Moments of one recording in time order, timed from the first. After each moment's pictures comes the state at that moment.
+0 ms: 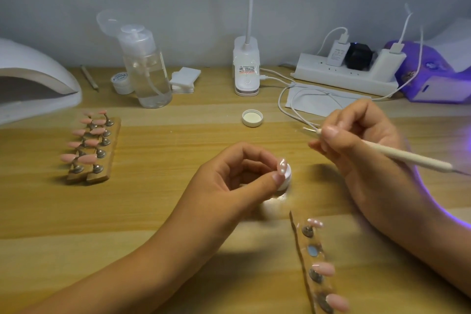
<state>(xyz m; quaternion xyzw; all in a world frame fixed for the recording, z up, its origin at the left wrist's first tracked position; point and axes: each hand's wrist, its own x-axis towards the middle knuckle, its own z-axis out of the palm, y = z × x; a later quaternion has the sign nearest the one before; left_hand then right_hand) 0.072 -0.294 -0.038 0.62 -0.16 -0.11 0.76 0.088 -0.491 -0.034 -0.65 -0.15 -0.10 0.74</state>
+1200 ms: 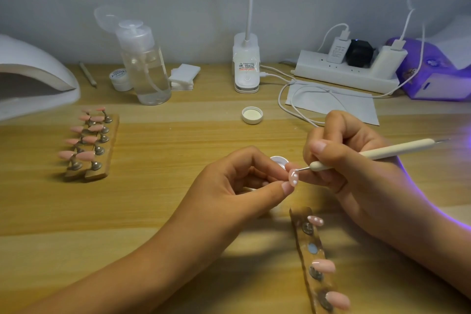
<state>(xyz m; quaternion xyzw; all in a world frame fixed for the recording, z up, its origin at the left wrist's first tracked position) 0.070 -0.295 -0.040 0.66 -0.18 -0.13 0.72 0.077 -0.474 -0.023 -0.58 -0.13 0.03 0.80</state>
